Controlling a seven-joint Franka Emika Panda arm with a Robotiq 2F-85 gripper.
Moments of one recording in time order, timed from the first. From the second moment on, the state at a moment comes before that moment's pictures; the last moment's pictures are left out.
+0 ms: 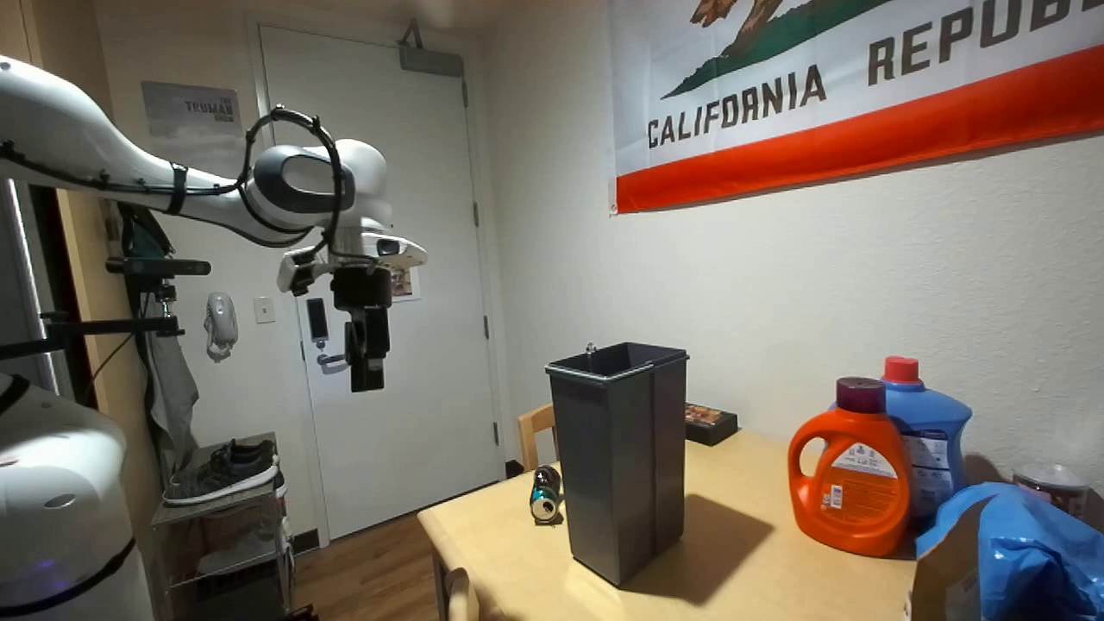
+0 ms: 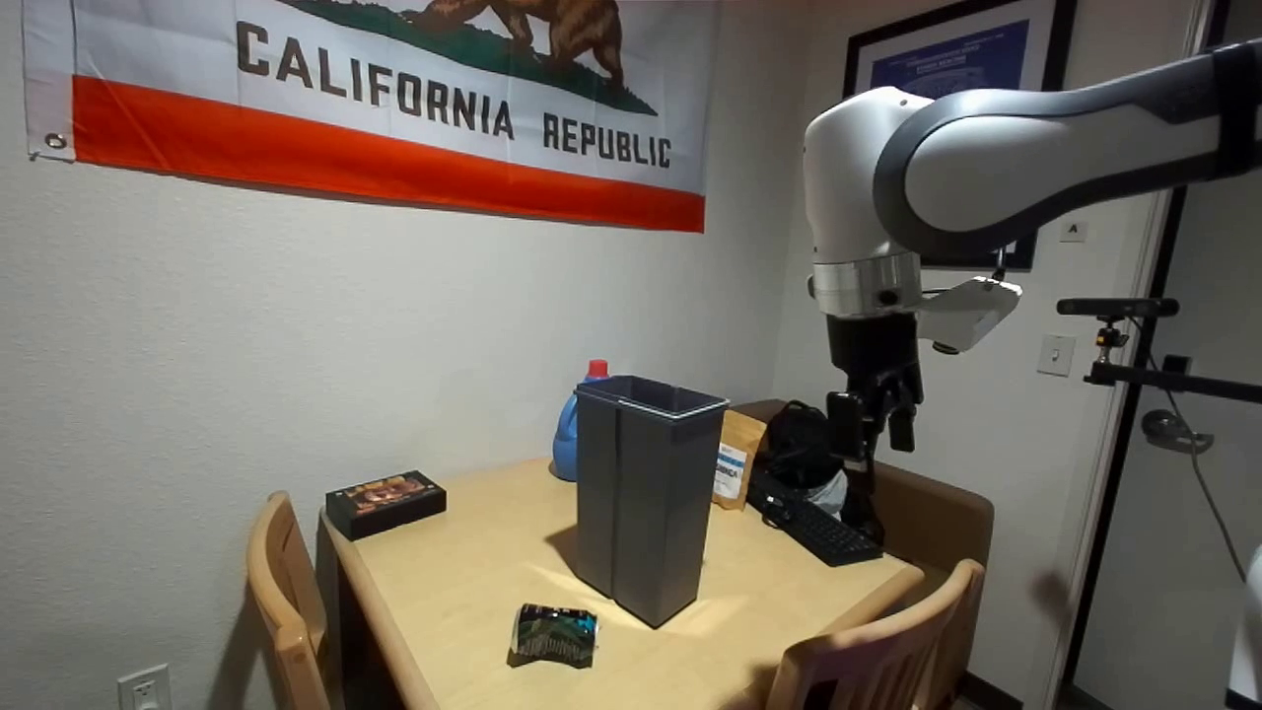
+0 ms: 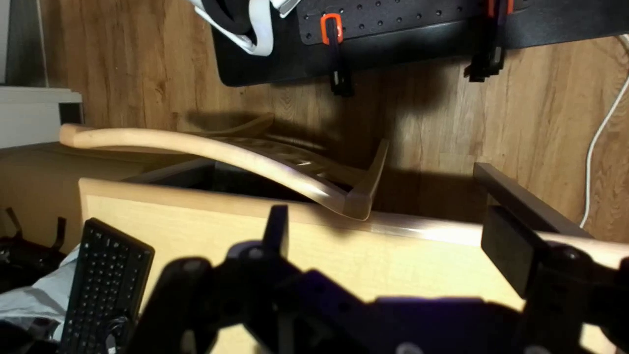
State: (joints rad) arm -0.05 -0.70 0.06 -2.50 -0.18 1.65 0.15
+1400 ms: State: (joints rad) arm 0.19 -0.77 0.05 -2.53 -0.35 1.65 -0.39
